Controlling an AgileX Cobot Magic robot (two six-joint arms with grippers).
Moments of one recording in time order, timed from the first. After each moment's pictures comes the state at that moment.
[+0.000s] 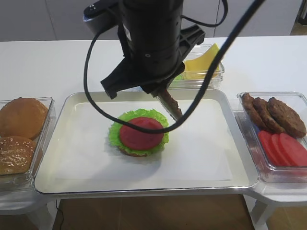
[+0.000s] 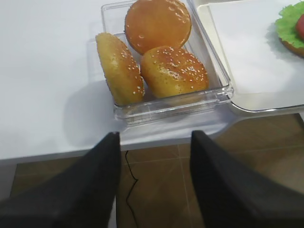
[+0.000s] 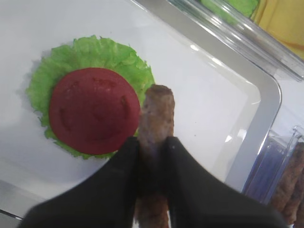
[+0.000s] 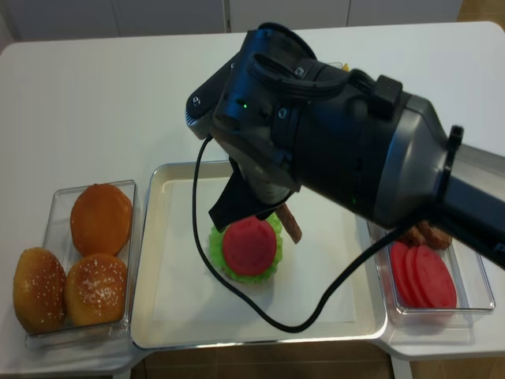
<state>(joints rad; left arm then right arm) 0.01 -0.02 -0.49 0.00 1.18 -0.02 0.99 1.75 -1.59 -0.40 1.24 0.43</state>
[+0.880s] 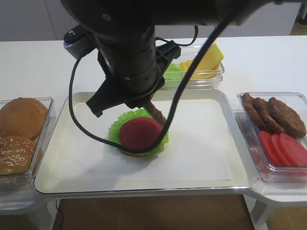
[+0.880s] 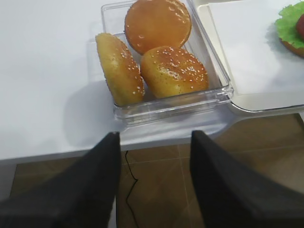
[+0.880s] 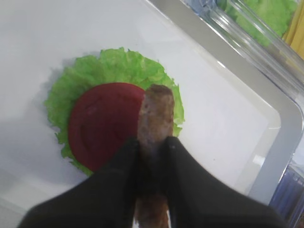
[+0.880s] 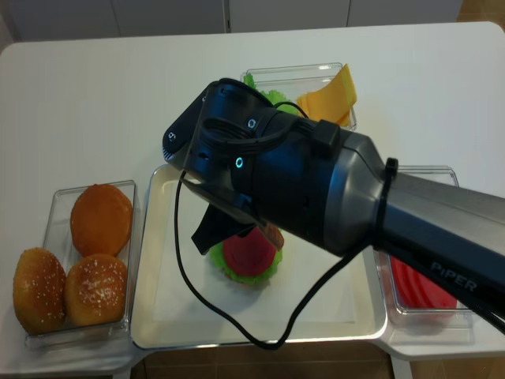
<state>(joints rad) 0.01 -0.02 -0.49 0.00 1.18 -0.02 1.03 1.83 -1.59 -0.45 1.17 0.44</state>
